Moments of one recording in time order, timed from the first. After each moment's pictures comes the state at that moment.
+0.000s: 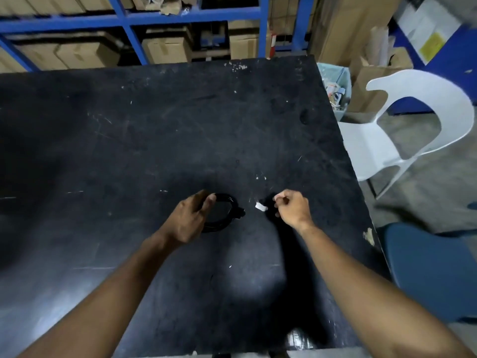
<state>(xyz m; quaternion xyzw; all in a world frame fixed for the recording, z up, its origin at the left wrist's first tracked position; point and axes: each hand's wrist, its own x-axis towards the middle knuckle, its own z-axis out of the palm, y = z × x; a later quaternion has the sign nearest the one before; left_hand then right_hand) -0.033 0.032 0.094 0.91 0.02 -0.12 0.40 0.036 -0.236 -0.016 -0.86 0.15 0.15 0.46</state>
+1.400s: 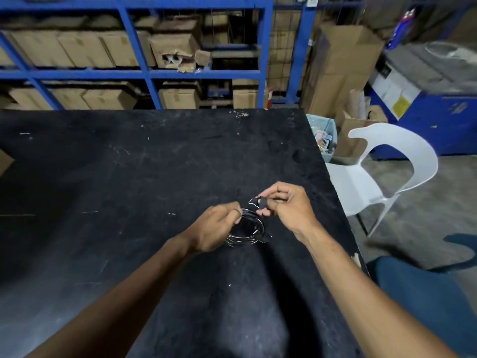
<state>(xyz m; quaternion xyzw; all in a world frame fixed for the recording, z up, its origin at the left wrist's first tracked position) -0.056 -0.009 0.178 0.89 -0.11 -0.11 0.42 -0.001 -0.213 0.150 -0.74 0.00 0.09 0.66</state>
